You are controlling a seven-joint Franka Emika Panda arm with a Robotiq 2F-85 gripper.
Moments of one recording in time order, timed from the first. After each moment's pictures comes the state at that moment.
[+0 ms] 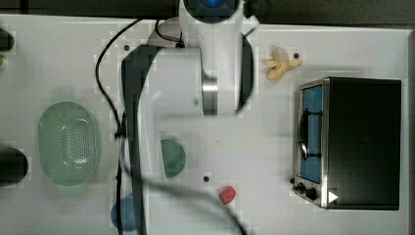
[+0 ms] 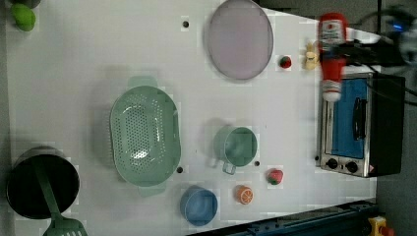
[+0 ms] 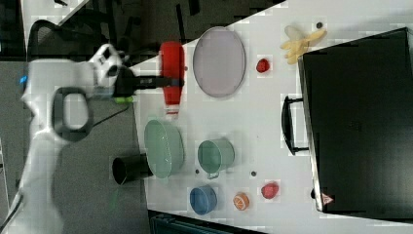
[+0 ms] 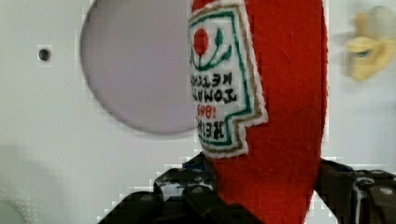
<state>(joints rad) -0.05 0.26 0.08 -1.67 -0.04 0.38 -0.61</state>
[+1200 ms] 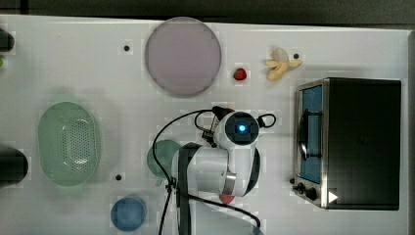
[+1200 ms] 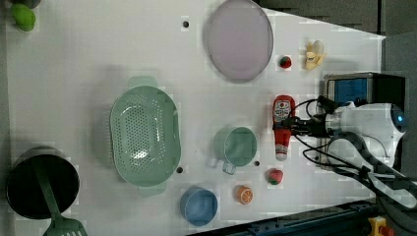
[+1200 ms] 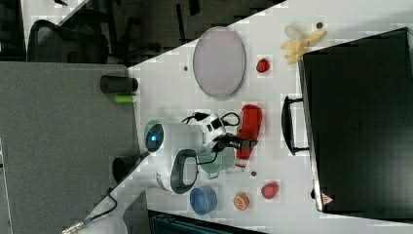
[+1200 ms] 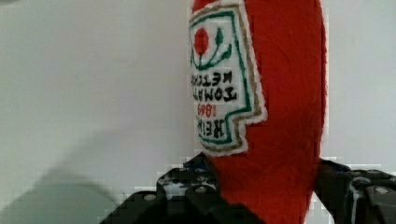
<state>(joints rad) -0.11 0.28 0.02 -2.42 0.03 1.00 -0.61</state>
